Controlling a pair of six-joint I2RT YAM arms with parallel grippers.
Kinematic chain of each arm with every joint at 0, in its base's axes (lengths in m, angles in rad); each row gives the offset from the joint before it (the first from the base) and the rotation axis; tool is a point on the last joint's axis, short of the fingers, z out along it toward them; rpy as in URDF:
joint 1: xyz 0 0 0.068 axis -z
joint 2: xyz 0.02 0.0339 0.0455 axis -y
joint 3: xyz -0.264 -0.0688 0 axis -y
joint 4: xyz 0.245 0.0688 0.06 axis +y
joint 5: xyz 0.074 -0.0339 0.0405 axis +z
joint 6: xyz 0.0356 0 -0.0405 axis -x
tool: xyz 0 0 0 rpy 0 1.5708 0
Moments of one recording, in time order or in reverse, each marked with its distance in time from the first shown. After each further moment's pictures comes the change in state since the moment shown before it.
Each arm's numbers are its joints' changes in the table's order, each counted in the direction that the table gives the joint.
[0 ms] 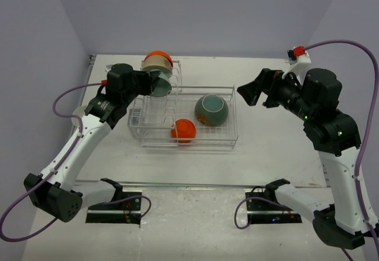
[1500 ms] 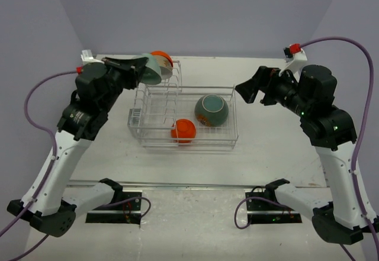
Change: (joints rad) left arm 0.024 0.159 0.066 -0.017 0.030 -0.149; right arm 0.000 -0.028 0.000 -0.012 0.002 -0.002
